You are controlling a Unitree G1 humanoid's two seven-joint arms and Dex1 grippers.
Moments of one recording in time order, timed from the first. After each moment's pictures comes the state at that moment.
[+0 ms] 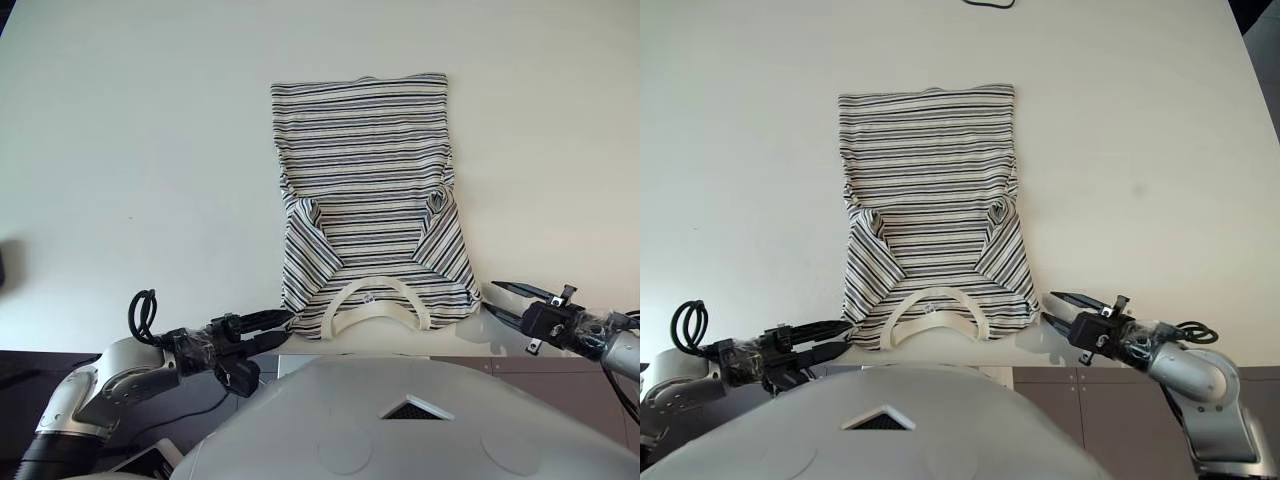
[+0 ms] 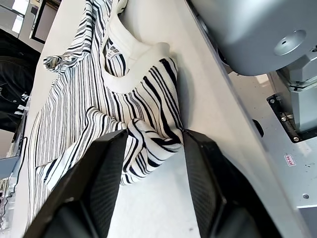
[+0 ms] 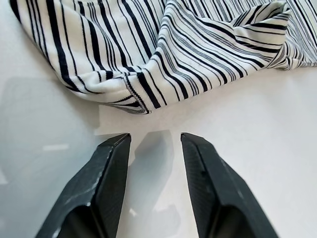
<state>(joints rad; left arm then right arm) 0.69 0.85 0.00 -0.15 0.54 -1.03 -0.52 0.77 -0.78 -0.17 -0.30 -0.08 -0.38 0.85</state>
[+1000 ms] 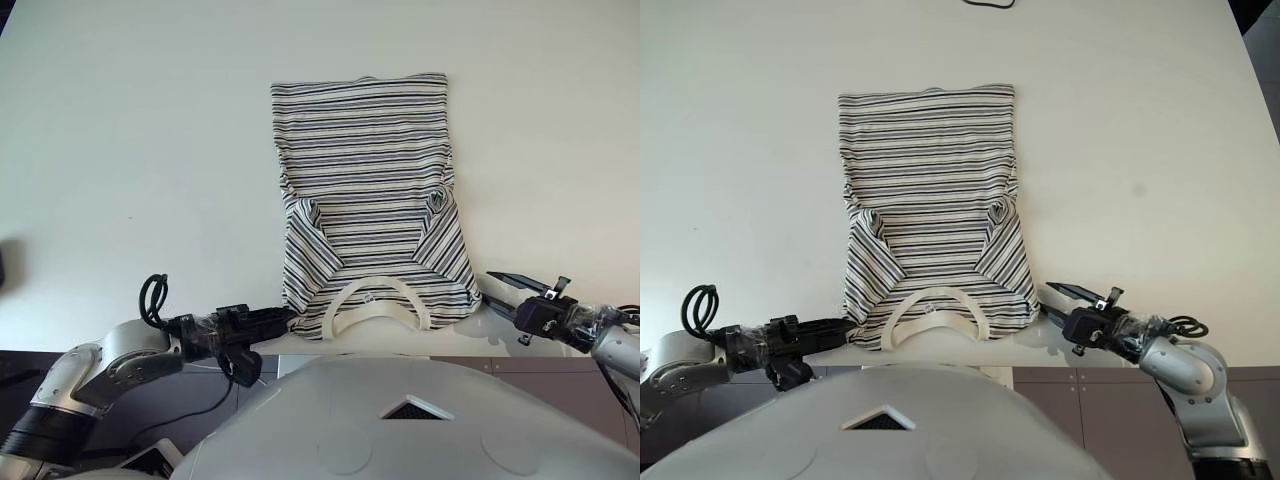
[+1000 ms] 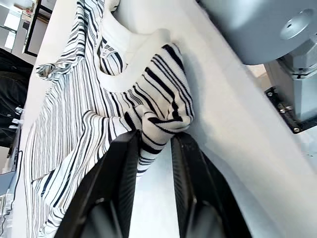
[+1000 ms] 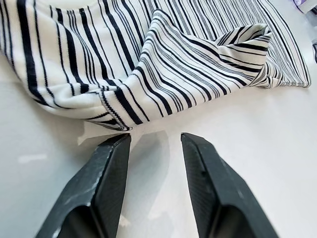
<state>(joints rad) 0.59 0.99 -0.14 -0.19 0.51 -0.94 -0.50 0.71 -0.80 -0.10 -0.20 -0.13 -0.51 0.74</state>
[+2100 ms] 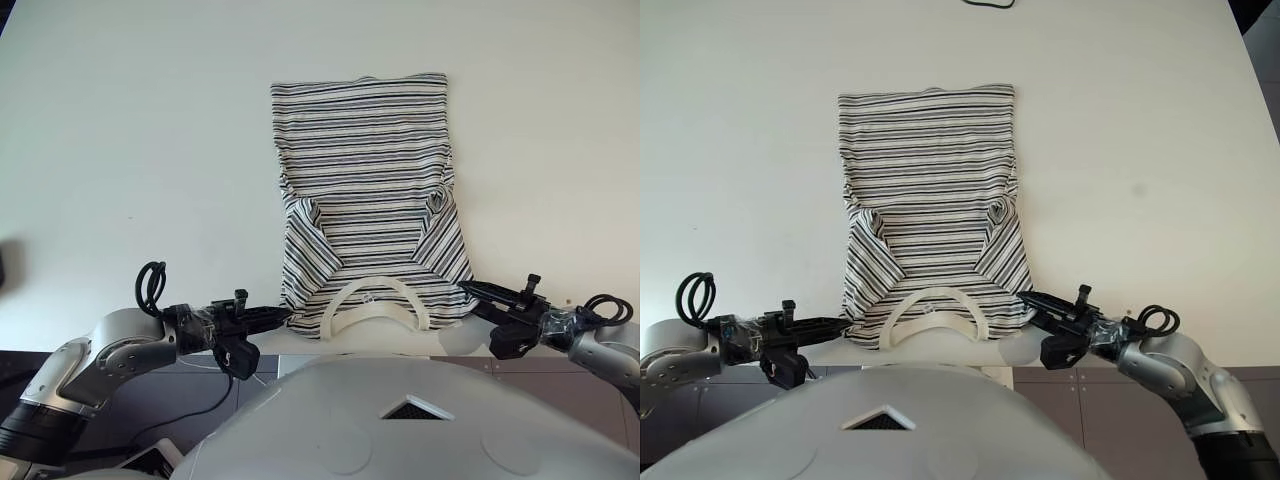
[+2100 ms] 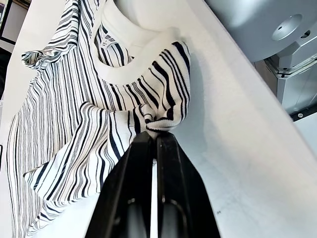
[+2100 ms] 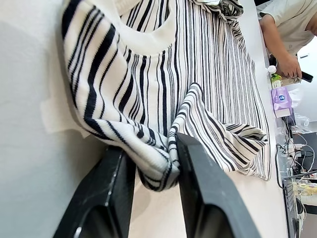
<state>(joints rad) 0.58 1.03 -0.13 -0.24 0.38 -0.84 -0.64 0.60 -0.88 0.03 -0.10 -0.51 -0.87 0.44</state>
